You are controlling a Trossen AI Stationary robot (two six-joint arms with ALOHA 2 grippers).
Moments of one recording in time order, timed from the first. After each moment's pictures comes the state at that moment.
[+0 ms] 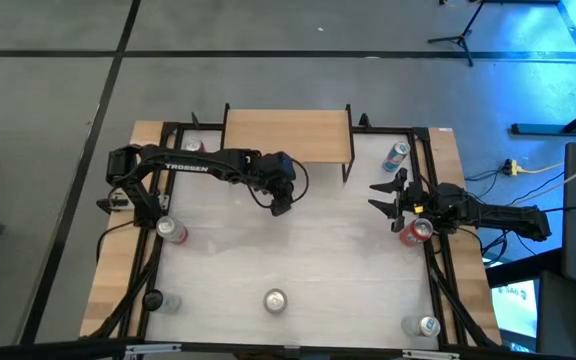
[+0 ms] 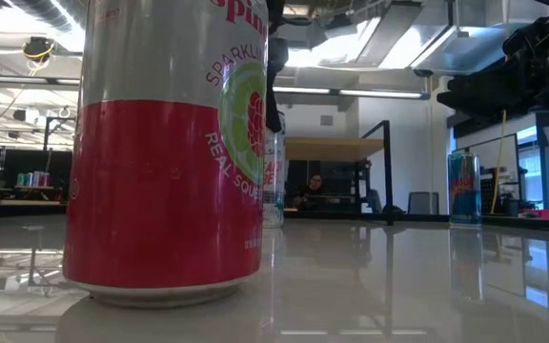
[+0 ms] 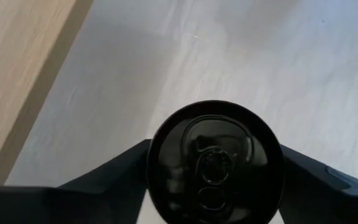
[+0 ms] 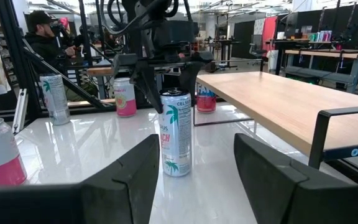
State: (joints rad) left arm 0.15 1.72 1.35 -0.61 -0.09 -0.19; right arm -0.09 0.04 0.01 0.08 0.06 0.02
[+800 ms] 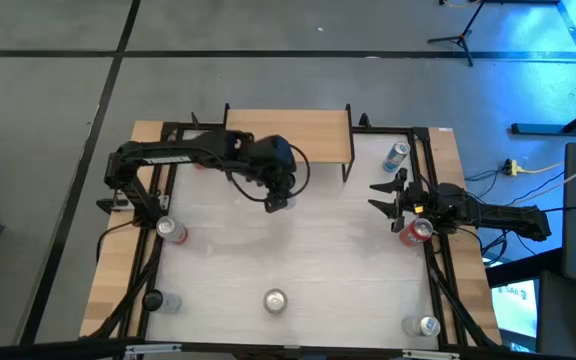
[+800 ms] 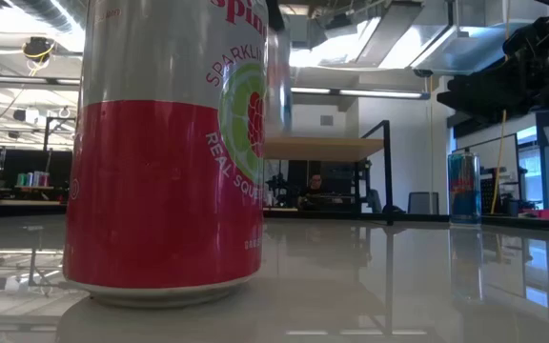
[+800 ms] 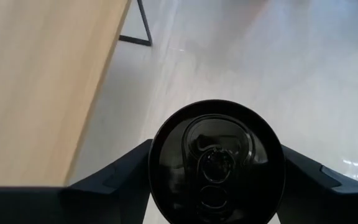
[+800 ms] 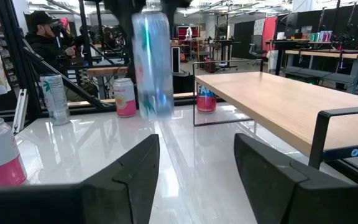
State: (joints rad) left arm 0.08 1.72 1.84 -1.08 -0.08 -0.17; right arm -0.09 0.04 0.01 0.08 0.06 0.02
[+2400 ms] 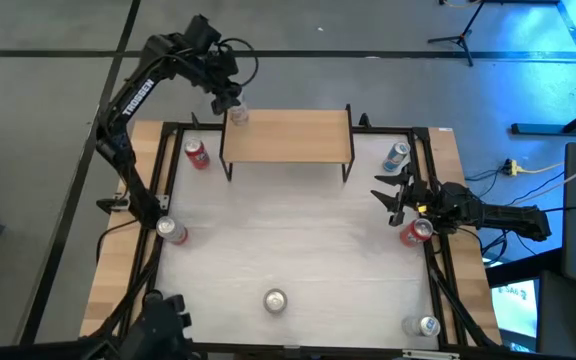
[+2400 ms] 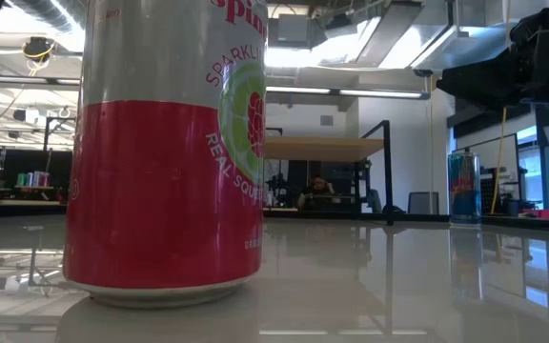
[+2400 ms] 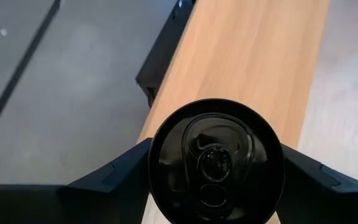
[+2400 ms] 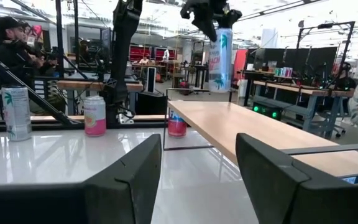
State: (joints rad) left arm 0.92 1.72 2.08 -1.37 0.26 0.47; right arm -0.09 0.04 0.01 0.18 0.17 -0.11
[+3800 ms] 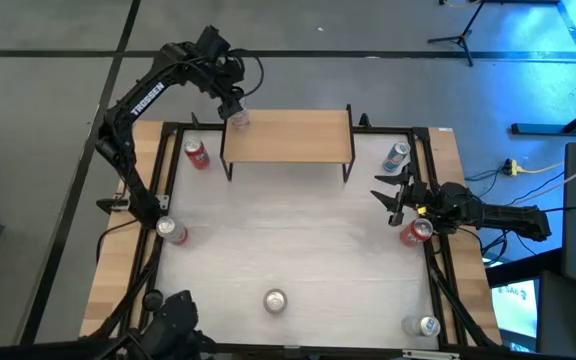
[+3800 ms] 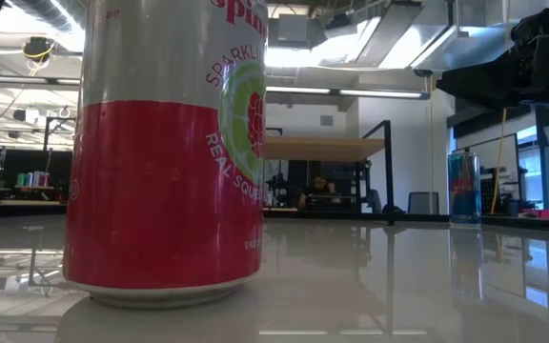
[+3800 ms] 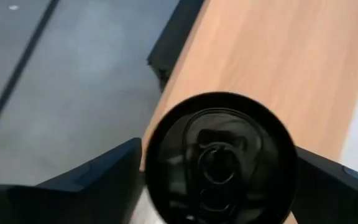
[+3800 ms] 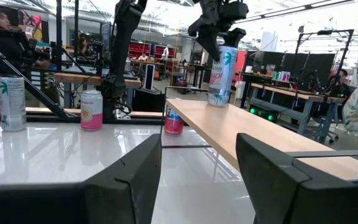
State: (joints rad) left arm 0.90 1.72 1.93 -1.25 0.16 0.45; right arm -0.09 0.04 0.01 0.18 0.17 -0.16
